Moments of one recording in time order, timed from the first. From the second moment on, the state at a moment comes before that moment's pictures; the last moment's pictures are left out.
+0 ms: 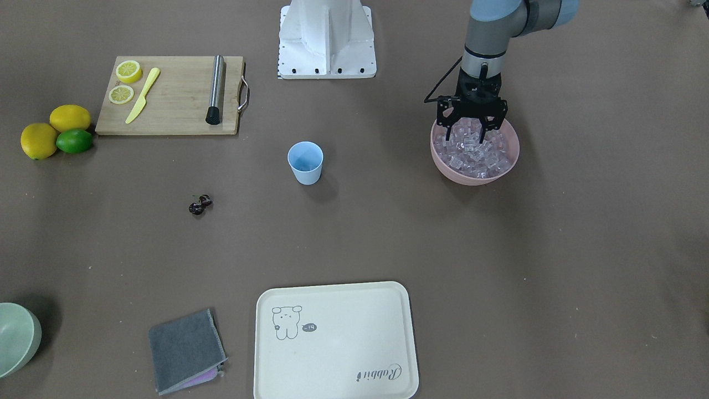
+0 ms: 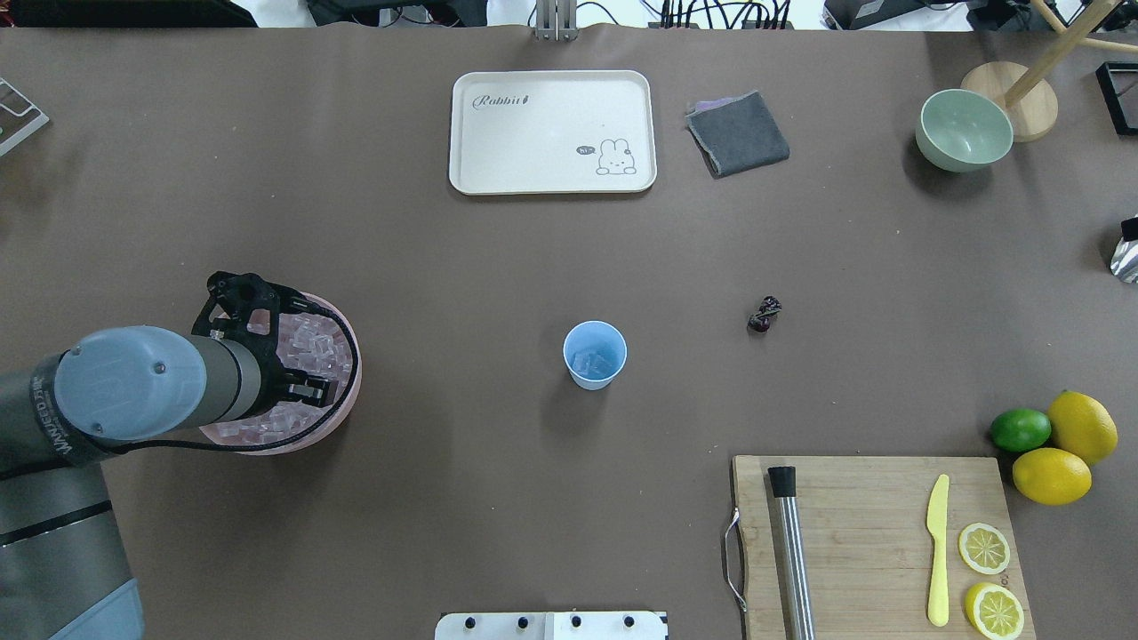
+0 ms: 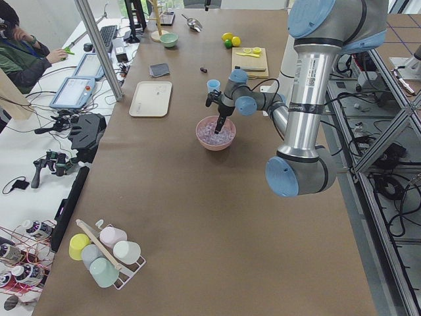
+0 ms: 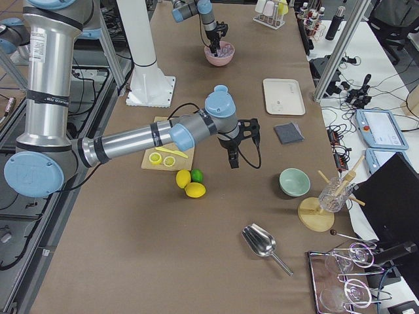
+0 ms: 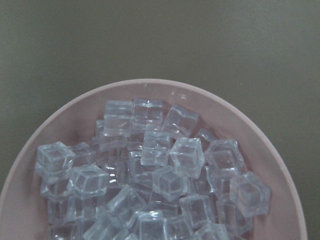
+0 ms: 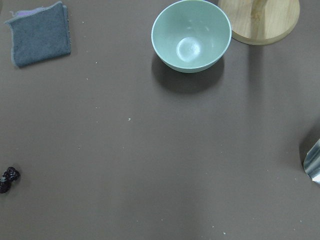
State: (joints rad) left arm -0.46 -1.72 -2.07 -1.70 -1.60 -1.03; right arm 1.35 -1.71 1.98 -1.26 2.34 0.48
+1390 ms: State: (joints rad) left arm -0.47 -1.72 -2.04 -1.70 -1.60 -1.01; right arm 1.35 -1.71 1.98 -1.26 2.34 0.48
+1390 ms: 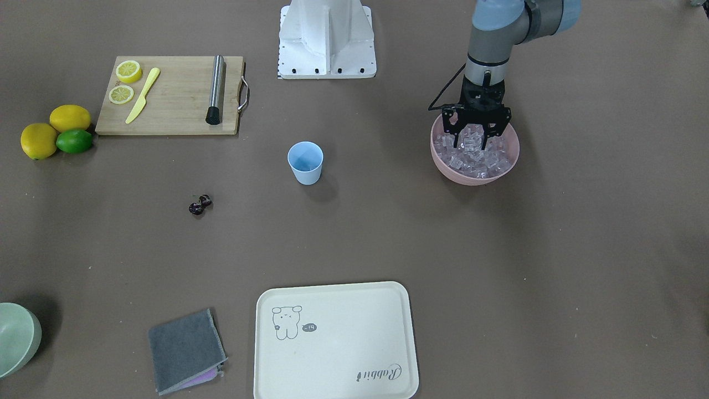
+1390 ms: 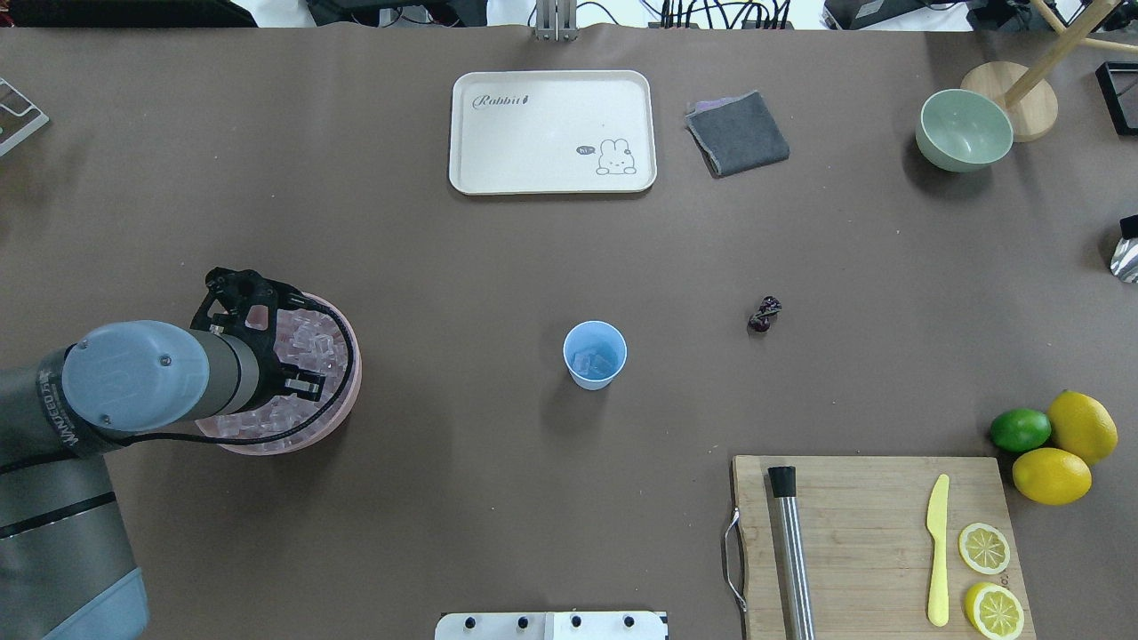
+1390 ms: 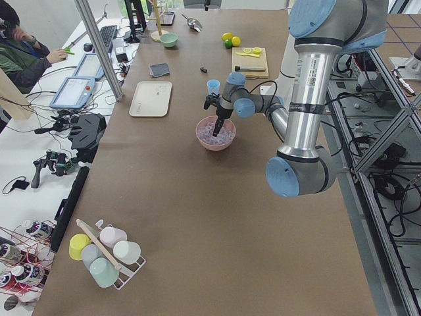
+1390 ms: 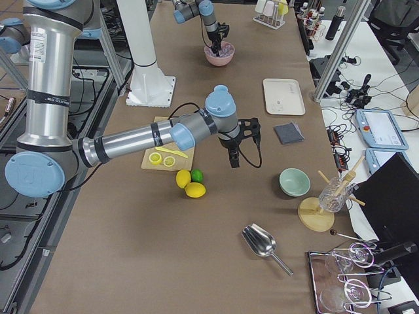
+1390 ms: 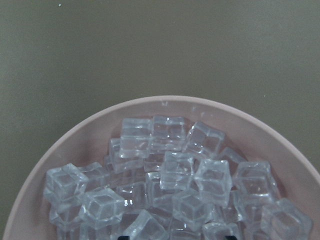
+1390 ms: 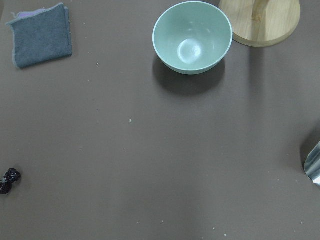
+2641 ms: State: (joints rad) left arm -0.48 -1.73 -2.09 -1.70 -1.60 -1.01; right arm 1.35 -1.71 1.99 -1.26 2.34 0.48
